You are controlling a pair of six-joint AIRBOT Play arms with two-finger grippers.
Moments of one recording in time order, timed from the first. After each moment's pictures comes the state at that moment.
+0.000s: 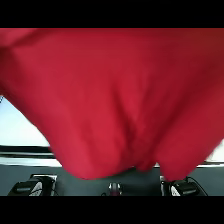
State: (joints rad) left arm 0.08 -0.65 1.48 0.82 -0.98 -1.45; right arm 0.12 -0.72 1.87 -1.97 1.04 1.32
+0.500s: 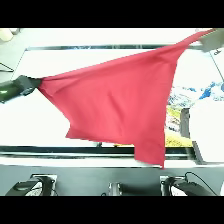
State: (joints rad) left arm 0.08 -0.87 1.08 0.96 -0.90 -1.54; right arm 0.12 -1.29 1.87 -1.85 1.09 1.27
